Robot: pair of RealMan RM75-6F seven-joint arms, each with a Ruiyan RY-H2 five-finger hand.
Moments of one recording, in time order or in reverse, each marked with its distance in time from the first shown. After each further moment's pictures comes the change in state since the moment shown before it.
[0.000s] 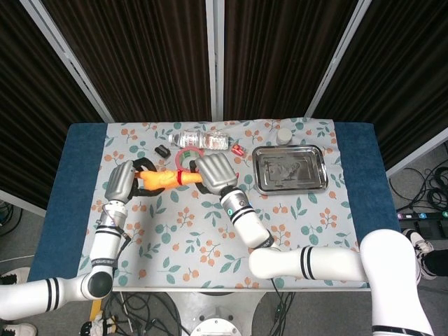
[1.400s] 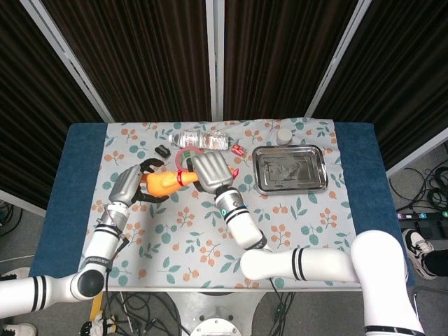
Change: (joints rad) left arm -0.049 0.127 0.020 -0.127 -0.135 -0.120 0.018; right arm 0.018 -0.054 0.033 0.037 0.008 0.049 -0.077
